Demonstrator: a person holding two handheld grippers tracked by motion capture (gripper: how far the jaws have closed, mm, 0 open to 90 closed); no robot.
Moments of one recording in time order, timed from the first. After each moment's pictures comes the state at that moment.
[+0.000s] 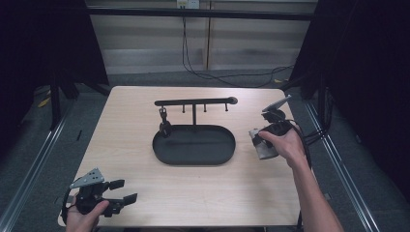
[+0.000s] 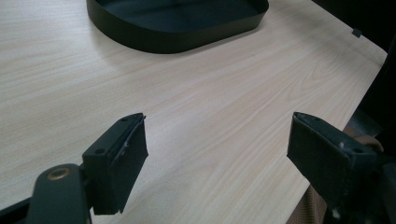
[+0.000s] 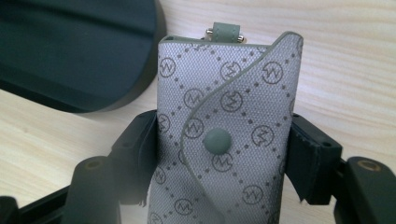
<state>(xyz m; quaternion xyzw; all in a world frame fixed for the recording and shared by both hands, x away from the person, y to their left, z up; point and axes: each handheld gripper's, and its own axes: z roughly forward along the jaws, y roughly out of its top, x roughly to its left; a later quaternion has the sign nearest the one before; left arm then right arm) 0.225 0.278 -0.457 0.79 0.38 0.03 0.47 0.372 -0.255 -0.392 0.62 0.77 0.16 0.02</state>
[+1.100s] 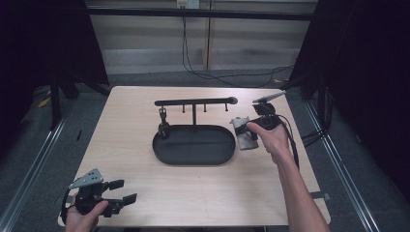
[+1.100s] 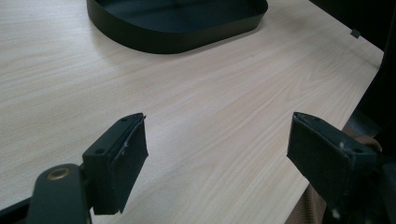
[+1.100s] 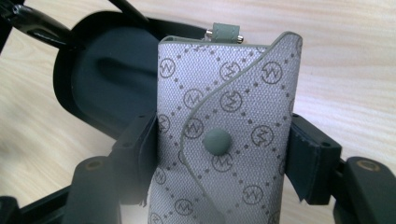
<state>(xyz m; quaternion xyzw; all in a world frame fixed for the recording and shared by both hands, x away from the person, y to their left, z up) 0.224 0.279 -0.457 0.79 0.38 0.03 0.47 0.382 -0.224 -0.381 0.60 0.75 0.30 -0.01</state>
